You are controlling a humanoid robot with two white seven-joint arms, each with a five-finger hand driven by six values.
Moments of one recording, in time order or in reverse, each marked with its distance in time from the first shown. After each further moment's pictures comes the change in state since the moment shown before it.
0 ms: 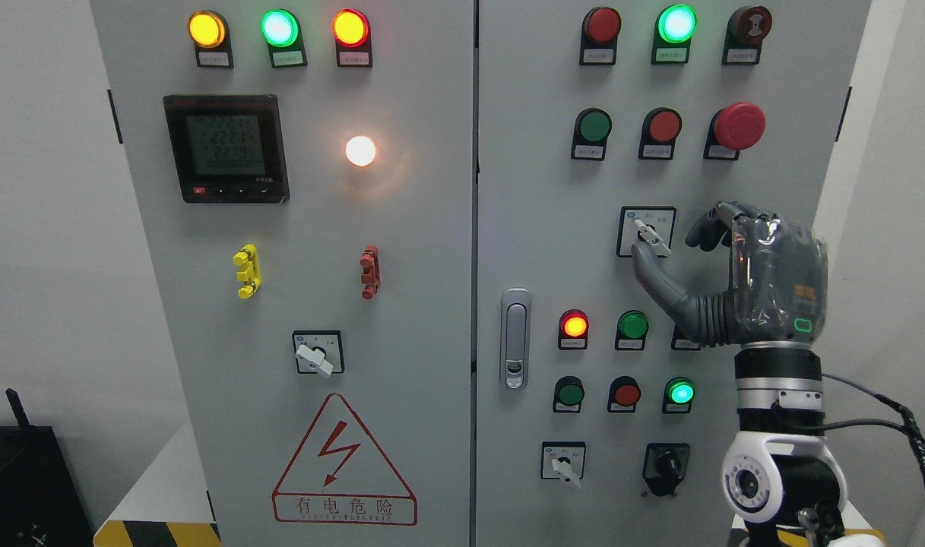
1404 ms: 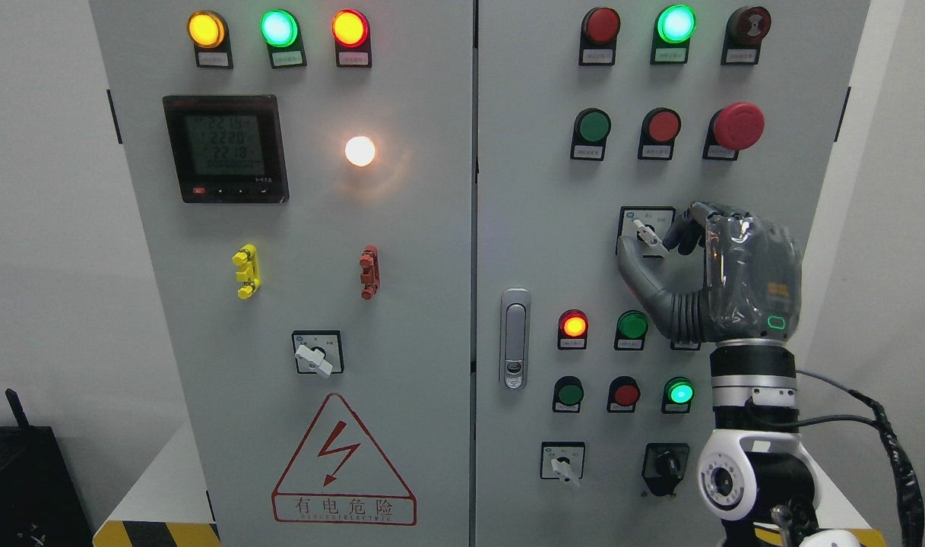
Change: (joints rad) left arm 0.000 0.000 0.000 0.000 0.000 0.000 0.000; right arm -0.011 0.022 0.029 0.005 0.023 0.020 0.000
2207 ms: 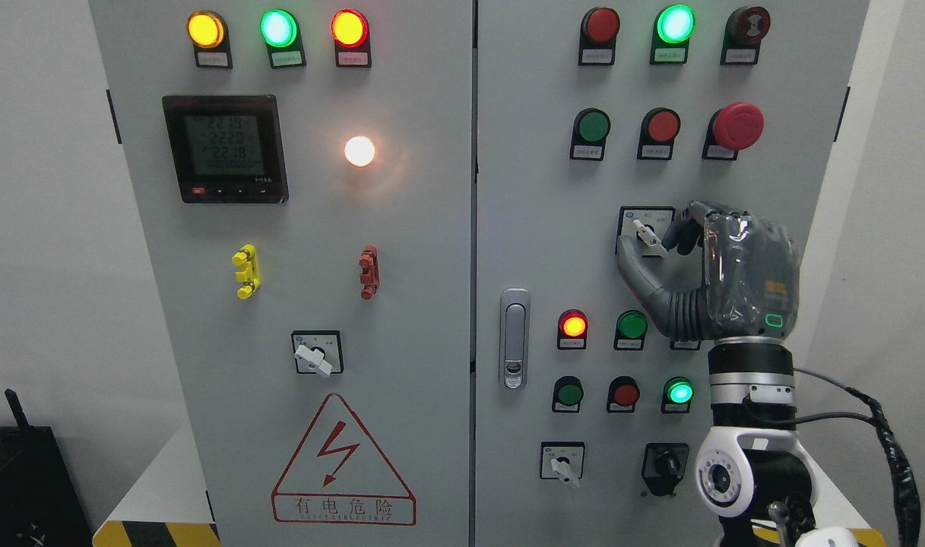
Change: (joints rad) left arm 0.000 0.000 0.000 0.000 0.000 0.000 0.000; right arm -0.007 0.002 0.002 0.009 0.000 0.007 0.000
